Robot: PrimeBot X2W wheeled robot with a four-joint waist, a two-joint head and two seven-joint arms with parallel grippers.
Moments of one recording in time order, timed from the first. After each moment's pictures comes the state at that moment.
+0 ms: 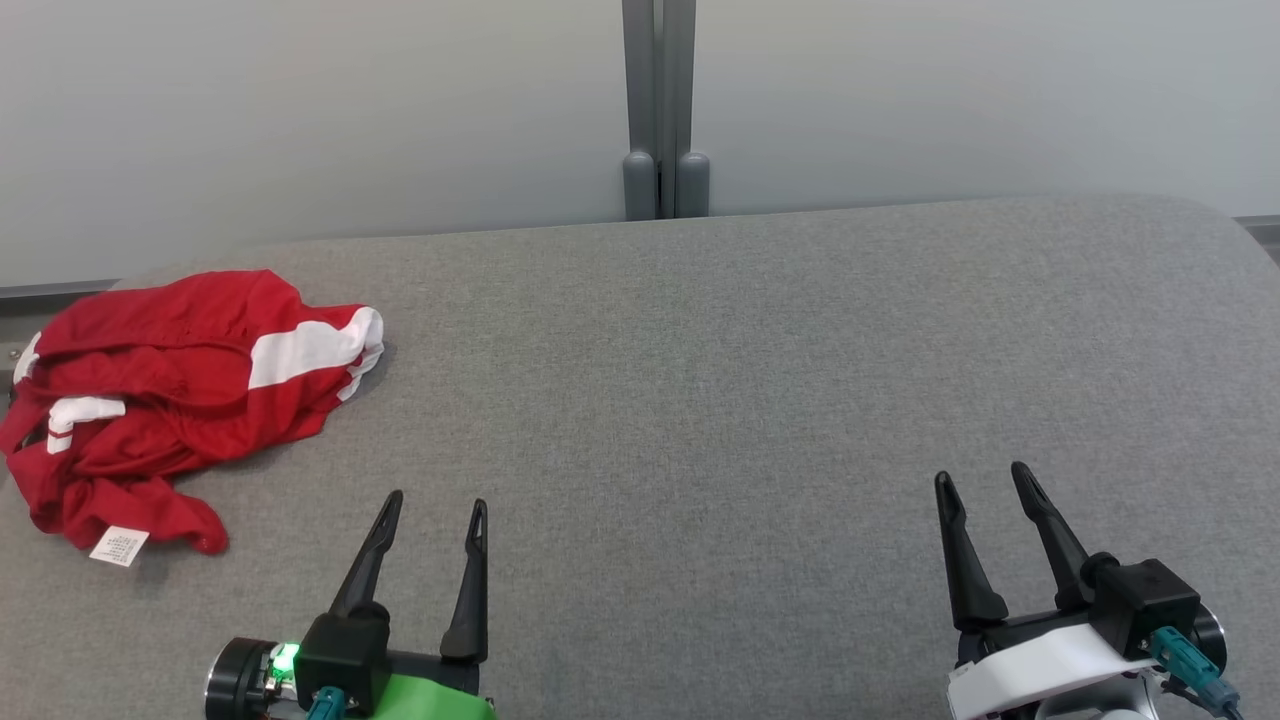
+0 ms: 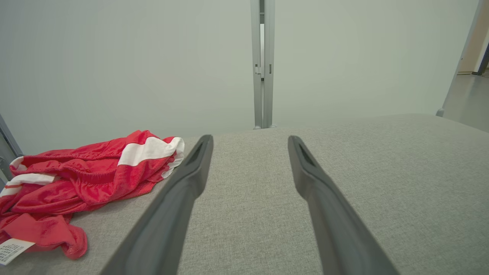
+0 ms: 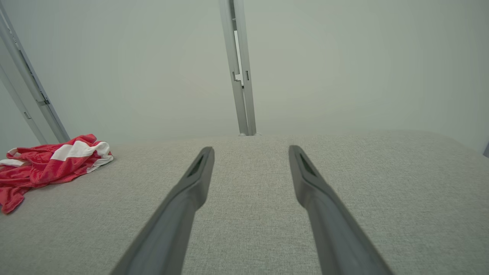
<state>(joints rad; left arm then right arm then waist) 0.06 0.05 -0.20 0.09 -0.08 -0.04 -0.26 0.08 -0.05 0.06 0.07 0.15 0.13 -0.26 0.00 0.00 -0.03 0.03</state>
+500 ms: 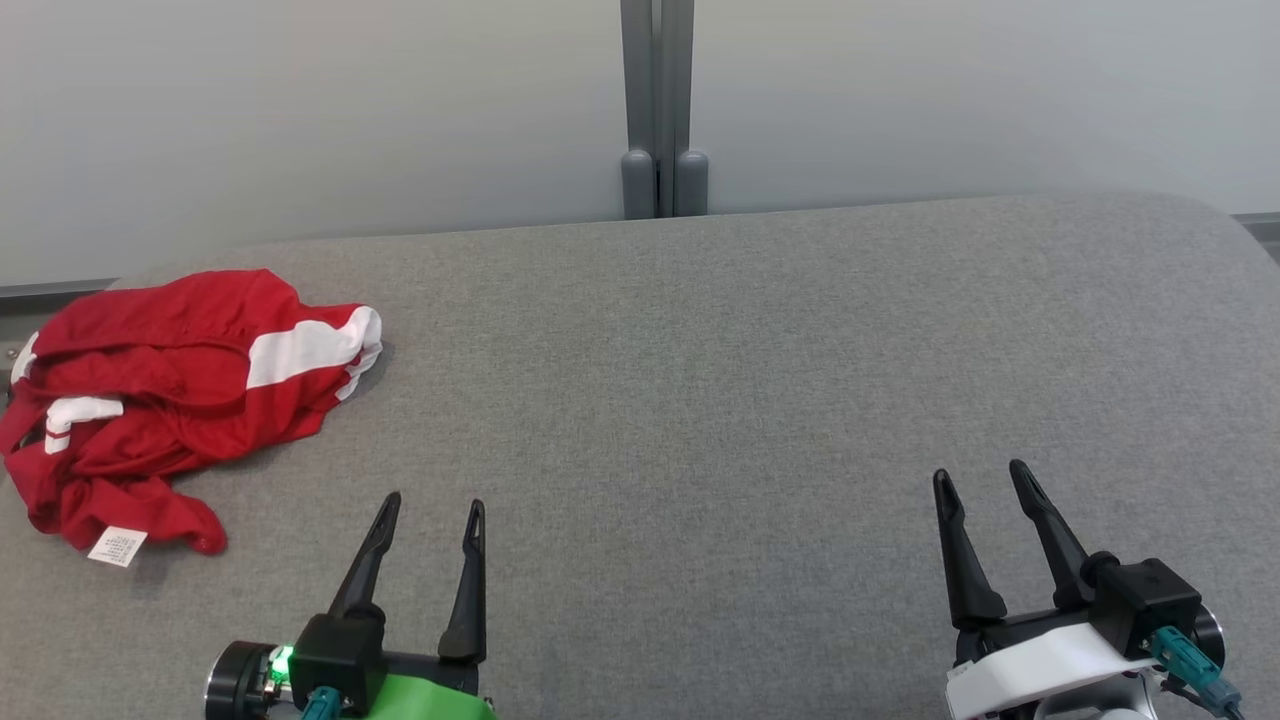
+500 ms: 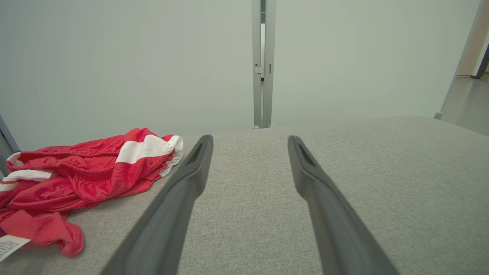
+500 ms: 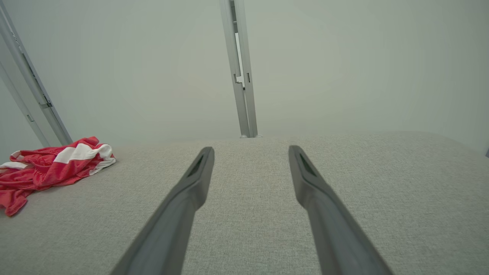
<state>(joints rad) 0.06 0.05 -0.20 0.10 -0.10 -0.03 -0.26 0.08 -0.05 0.06 0.06 0.16 0.13 -0.26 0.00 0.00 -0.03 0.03</state>
